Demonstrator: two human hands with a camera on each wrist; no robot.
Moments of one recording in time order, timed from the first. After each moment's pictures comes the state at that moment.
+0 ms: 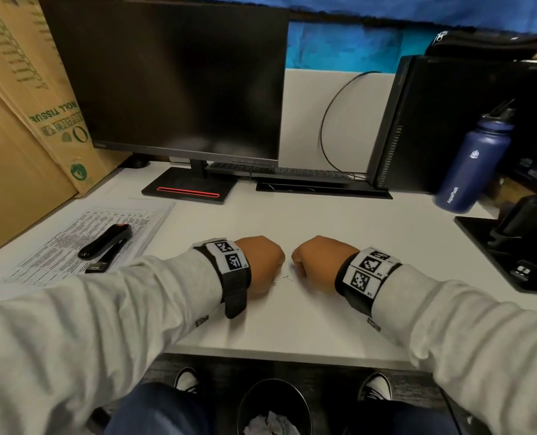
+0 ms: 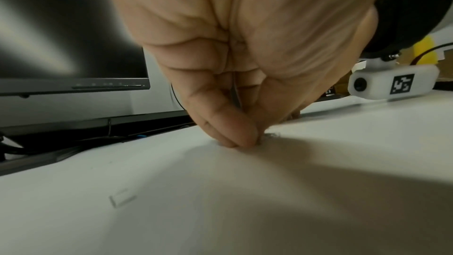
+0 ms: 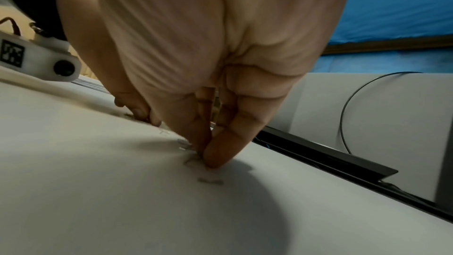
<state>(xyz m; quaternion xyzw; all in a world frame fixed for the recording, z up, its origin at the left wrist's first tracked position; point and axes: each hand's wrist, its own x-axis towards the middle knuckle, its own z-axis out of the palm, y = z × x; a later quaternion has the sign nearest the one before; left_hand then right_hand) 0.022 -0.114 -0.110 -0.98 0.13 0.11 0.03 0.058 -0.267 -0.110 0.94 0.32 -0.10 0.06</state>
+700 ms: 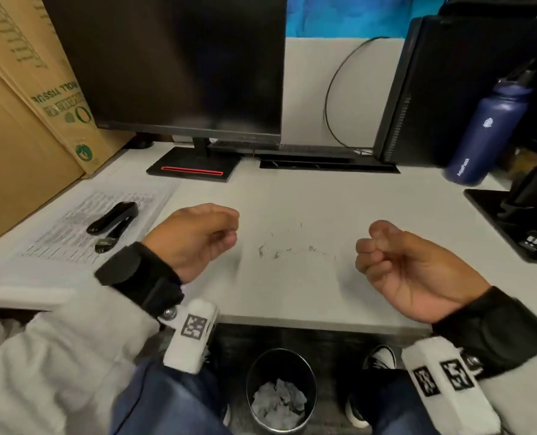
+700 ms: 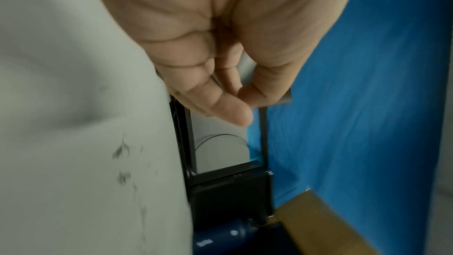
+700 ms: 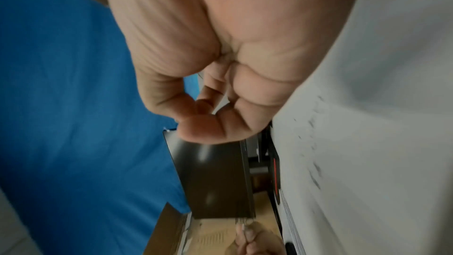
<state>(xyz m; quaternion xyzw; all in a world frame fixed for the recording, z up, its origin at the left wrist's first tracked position) -0.058 -0.064 -0.090 -0.60 -0.15 0.00 -0.79 -0.014 -0.376 -0.109 0.36 0.08 -0.37 -0.85</state>
